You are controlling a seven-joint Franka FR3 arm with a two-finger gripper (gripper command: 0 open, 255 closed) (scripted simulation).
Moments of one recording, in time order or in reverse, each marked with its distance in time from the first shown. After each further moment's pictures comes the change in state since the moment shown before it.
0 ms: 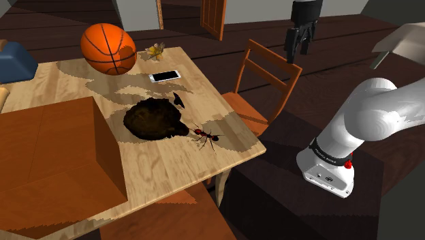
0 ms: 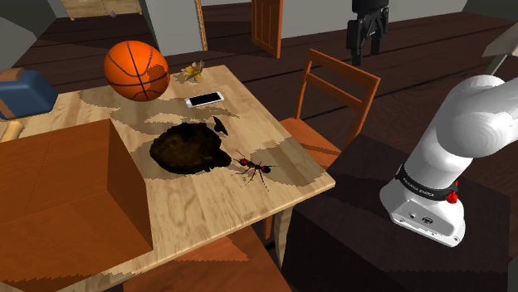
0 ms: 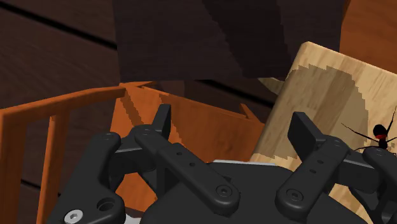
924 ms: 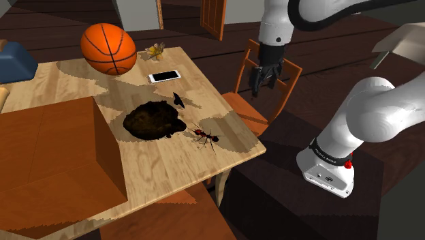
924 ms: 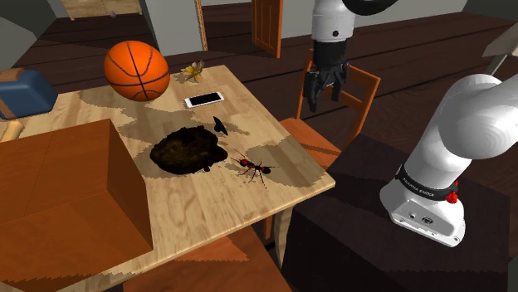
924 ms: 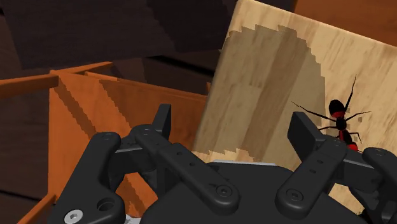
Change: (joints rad) arm 0.089 0.080 0.163 -0.215 0.219 0.405 0.206
